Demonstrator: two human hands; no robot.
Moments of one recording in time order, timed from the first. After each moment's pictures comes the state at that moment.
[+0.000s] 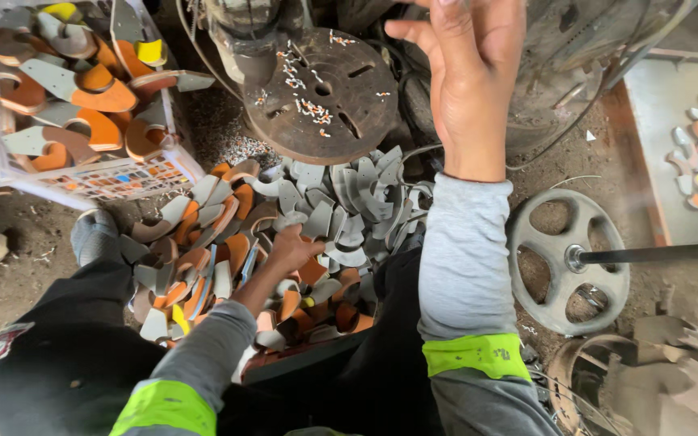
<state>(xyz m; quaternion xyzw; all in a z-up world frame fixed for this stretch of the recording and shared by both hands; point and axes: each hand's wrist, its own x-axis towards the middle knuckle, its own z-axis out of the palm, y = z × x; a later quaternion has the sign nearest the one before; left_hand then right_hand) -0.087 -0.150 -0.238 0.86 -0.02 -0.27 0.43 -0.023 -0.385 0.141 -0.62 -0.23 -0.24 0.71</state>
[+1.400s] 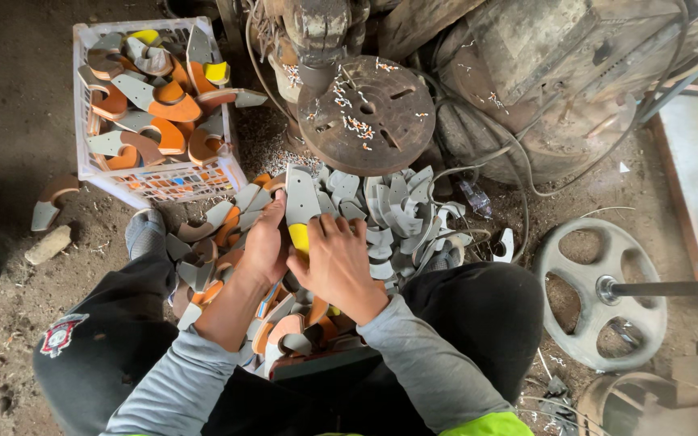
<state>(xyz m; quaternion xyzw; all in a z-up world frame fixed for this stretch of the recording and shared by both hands) -0.108 -0.076 -0.021 0.37 0.10 -0.21 0.90 -0.160 -0.210 0.034 -0.96 -0.15 -0.11 0.21</state>
